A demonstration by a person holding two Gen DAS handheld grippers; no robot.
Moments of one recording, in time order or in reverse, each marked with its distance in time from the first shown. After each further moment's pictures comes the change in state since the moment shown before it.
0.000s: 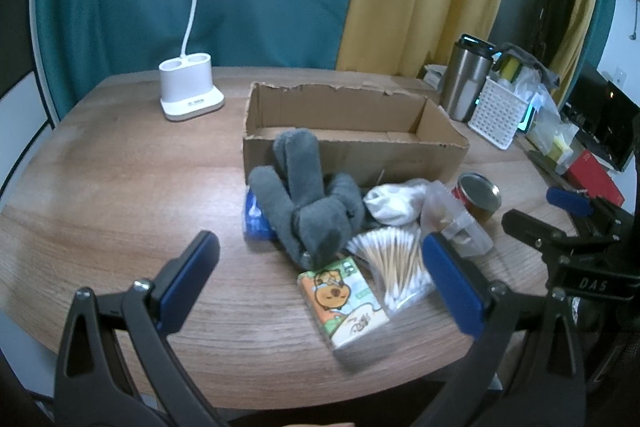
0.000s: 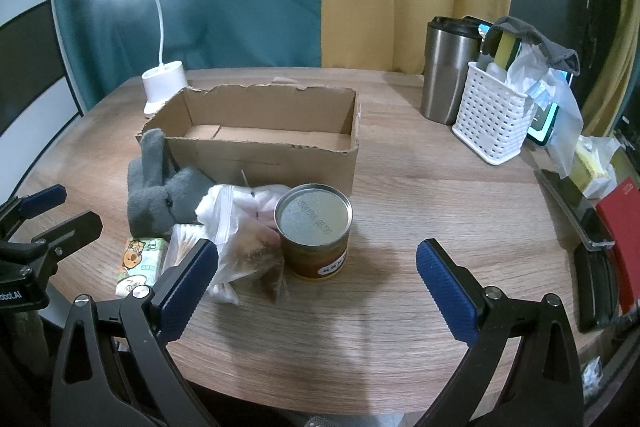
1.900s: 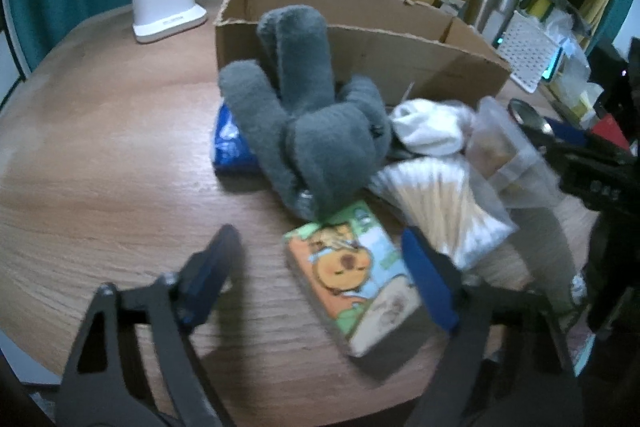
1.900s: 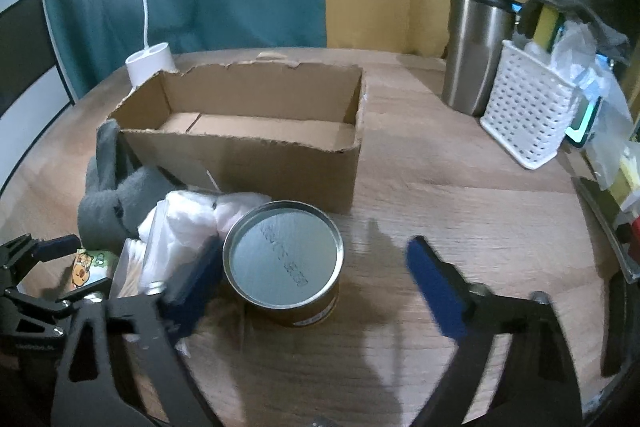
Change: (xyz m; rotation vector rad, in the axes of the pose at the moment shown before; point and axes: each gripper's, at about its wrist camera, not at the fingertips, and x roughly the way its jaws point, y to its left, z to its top) left arm 0.074 0.003 -0.027 -0.005 0.231 -0.025; right arm 0.072 -0.015 0.013 -0.025 0.063 0.058
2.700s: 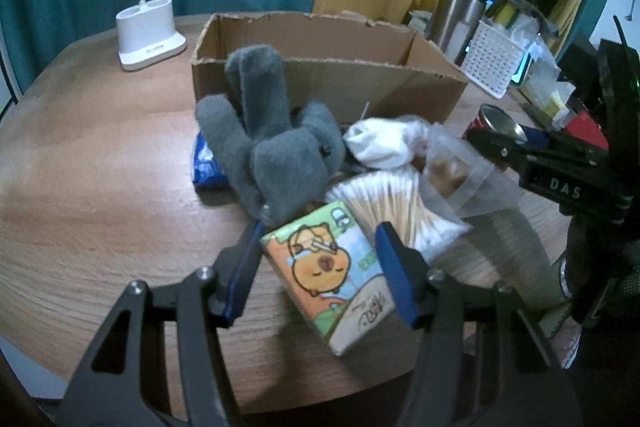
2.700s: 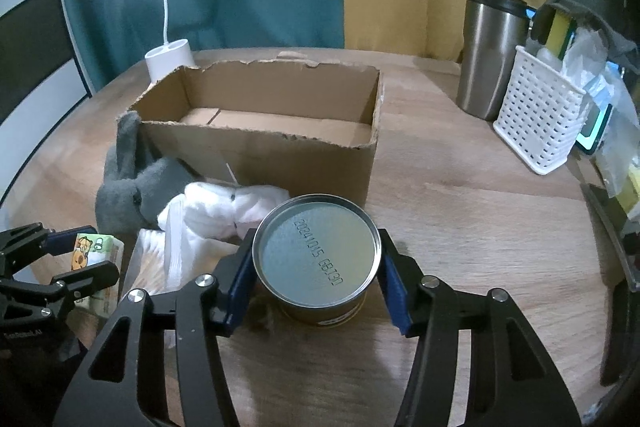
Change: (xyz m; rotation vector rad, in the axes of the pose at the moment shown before) left arm -0.028 -0.016 0.000 0.043 -0.066 -0.050; right arm -0.011 0.002 -0.005 -0.033 -0.019 0.041
